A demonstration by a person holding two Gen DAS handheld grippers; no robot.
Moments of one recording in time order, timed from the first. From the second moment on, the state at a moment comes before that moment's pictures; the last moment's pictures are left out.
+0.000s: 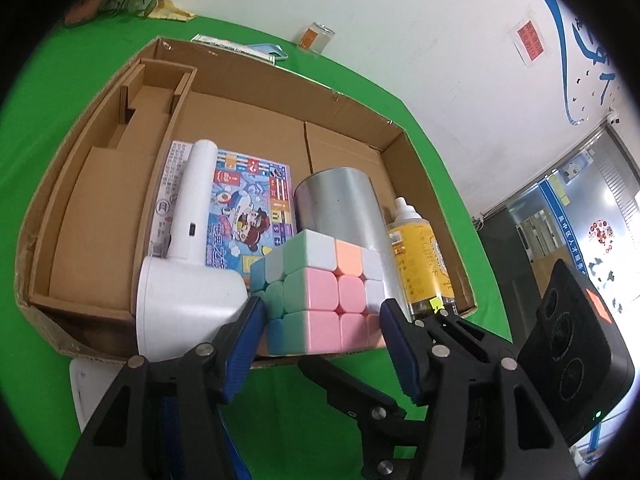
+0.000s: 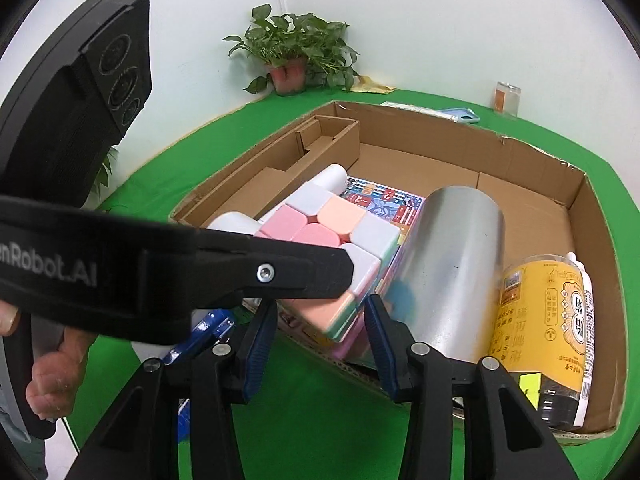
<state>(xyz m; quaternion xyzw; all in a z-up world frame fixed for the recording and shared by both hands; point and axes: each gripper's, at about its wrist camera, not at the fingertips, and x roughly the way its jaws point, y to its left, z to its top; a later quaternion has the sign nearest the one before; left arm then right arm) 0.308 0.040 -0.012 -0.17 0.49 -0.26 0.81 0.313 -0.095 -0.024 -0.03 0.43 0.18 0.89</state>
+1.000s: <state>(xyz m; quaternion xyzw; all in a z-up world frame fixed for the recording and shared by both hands) 0.342 0.012 -0.003 -0.09 0.50 -0.21 0.83 0.246 -0.105 -0.014 0.03 0.39 0.18 0.90</state>
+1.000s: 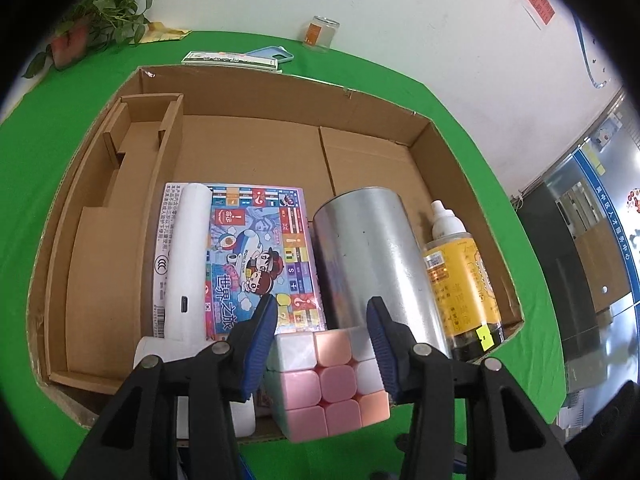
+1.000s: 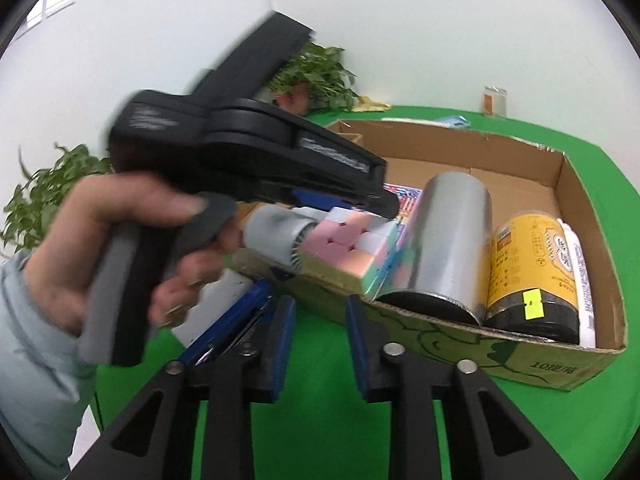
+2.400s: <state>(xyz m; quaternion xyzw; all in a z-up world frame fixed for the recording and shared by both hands) 0.159 0.092 -0.075 -0.15 0.50 -0.13 0.84 0.096 -0.065 -0.041 0.01 0.39 0.19 0.90</state>
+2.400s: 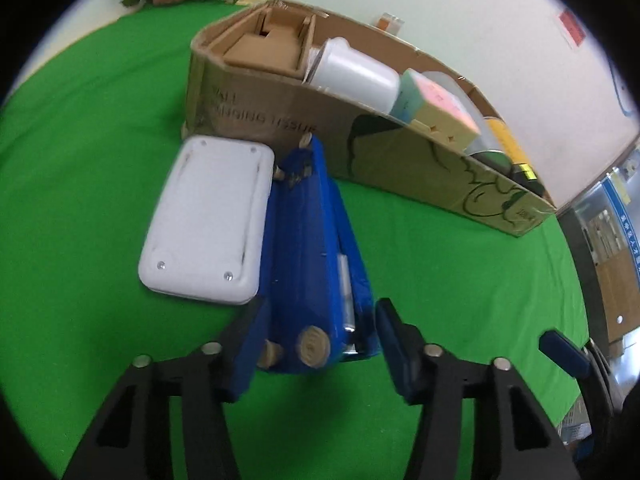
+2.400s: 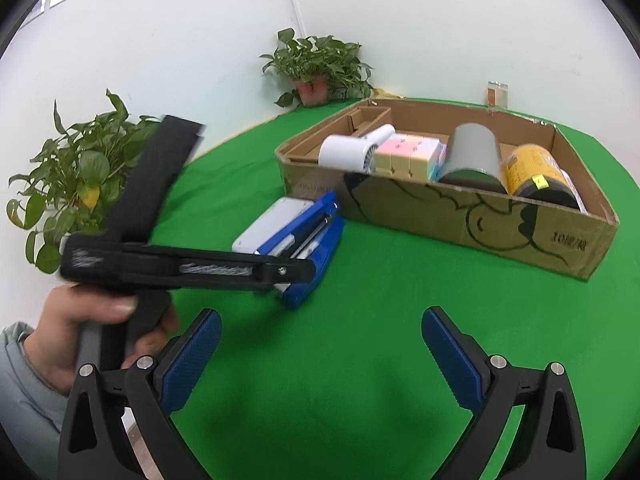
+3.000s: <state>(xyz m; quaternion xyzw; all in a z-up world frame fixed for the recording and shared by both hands) 0.139 0.004 -0.083 -0.20 0.53 -0.25 0.79 0.069 -0.133 -0.061 0.08 0.43 0.17 0.88</state>
